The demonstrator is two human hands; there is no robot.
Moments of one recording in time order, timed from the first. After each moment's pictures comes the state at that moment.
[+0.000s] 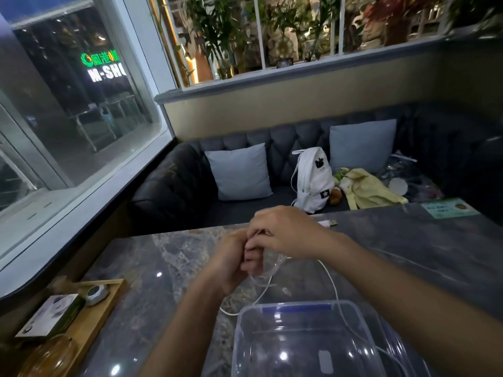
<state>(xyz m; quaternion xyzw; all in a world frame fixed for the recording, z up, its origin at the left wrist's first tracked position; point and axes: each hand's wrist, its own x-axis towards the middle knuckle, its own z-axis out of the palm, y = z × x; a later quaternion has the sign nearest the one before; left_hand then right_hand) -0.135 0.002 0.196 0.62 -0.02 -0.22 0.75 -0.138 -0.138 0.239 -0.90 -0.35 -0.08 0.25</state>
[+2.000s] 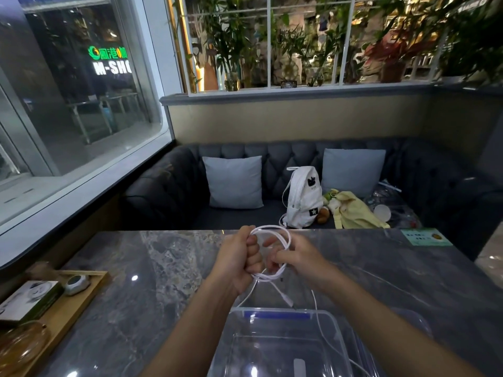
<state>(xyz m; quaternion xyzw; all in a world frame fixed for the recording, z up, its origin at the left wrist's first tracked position) -0.150 -0.028 0.196 0.50 0.08 -0.13 0.86 -0.147 -0.166 0.177 -0.74 -0.14 0.08 0.65</state>
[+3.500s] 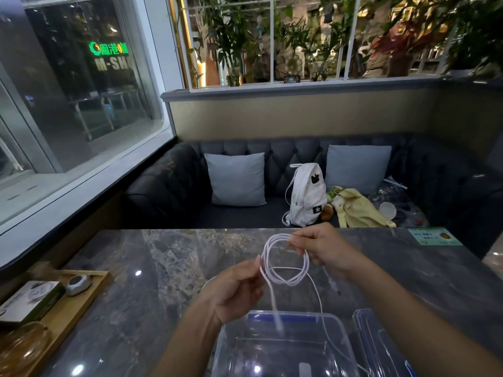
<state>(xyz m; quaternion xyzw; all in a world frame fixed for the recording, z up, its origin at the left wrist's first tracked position) -0.156 0.002 0.154 0.47 0.03 -0.29 0.83 -0.127 -0.196 0.191 -0.76 -0.11 0.07 0.63</state>
